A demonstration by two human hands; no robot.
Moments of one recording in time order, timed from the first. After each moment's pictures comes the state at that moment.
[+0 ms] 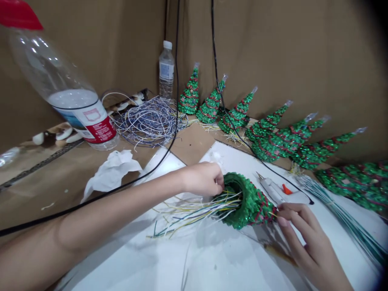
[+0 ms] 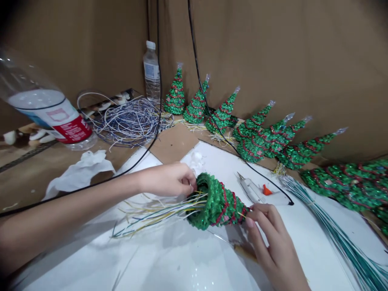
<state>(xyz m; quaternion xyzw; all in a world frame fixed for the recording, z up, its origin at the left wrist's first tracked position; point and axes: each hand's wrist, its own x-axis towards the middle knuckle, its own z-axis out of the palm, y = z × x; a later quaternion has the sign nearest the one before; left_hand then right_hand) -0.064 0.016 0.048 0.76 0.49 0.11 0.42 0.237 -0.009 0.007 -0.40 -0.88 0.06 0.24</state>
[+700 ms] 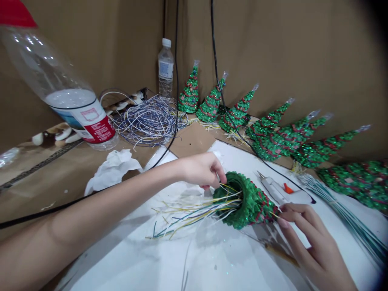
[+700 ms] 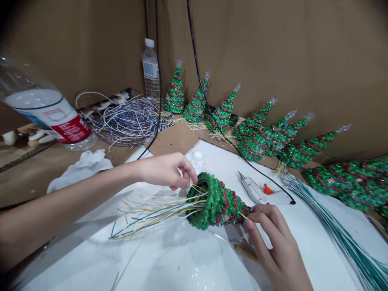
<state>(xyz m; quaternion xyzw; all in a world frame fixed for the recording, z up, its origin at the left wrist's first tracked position) -0.076 0.023 0.055 0.66 0.48 0.15 0.56 0.236 -0.011 0.012 -0.40 -0.89 0.05 0.23</state>
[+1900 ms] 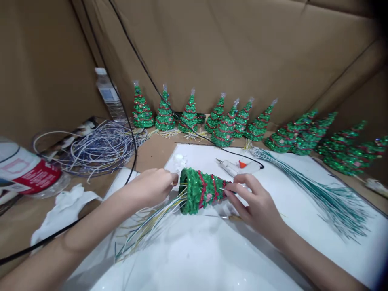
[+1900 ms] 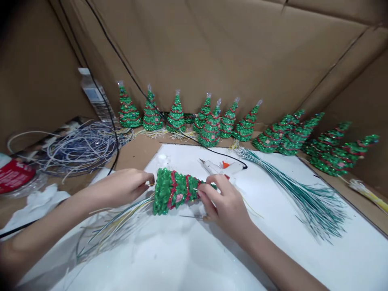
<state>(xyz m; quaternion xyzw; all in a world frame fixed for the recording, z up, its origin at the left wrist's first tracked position) -0.058 0.004 0.063 0.84 0.51 -0.07 0.14 0.222 -0.022 0.020 -0.40 -0.87 -0.04 0.28</state>
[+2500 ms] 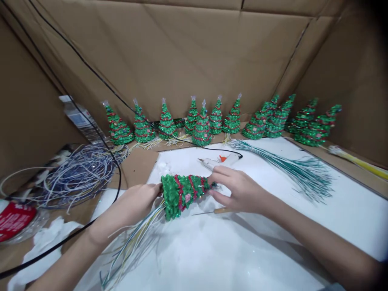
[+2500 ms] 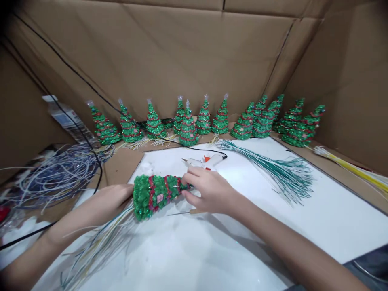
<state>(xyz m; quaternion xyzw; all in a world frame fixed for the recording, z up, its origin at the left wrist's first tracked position) -0.045 -0.002 0.063 0.85 0.50 -0.09 0.10 0.238 -0.016 0.055 -0.39 -0.90 0.06 0.20</state>
